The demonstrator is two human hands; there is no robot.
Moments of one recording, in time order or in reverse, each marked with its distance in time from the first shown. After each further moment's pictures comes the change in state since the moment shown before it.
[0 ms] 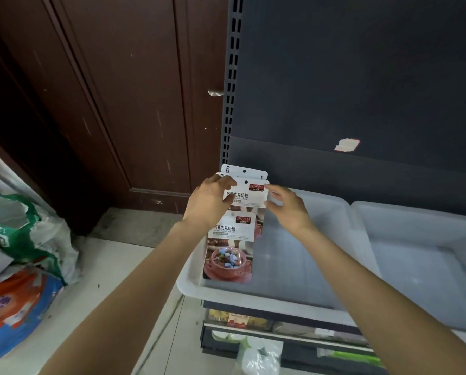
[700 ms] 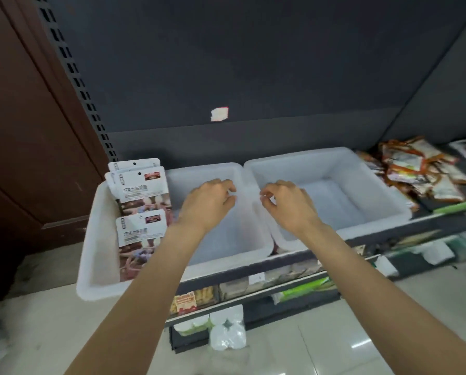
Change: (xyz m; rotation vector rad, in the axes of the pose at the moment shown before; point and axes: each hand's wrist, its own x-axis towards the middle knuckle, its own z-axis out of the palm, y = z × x) left_hand -0.046 0.148 0.064 0.107 -0.311 0.298; right_hand -0.142 0.065 -0.116 -0.601 0.211 0.095
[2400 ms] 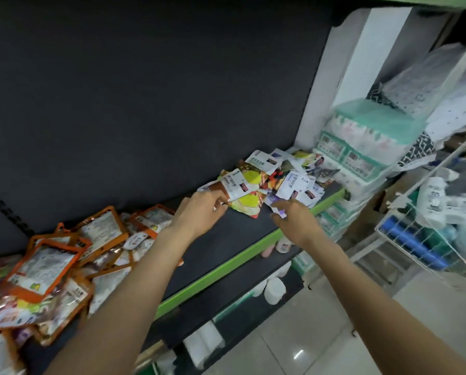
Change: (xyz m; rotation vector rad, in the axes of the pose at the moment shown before) left_hand 0.417 0.823 0.385 -0.051 -0.131 0.369; right_hand -0.057 0.978 -0.234 0.165 0.068 0.530
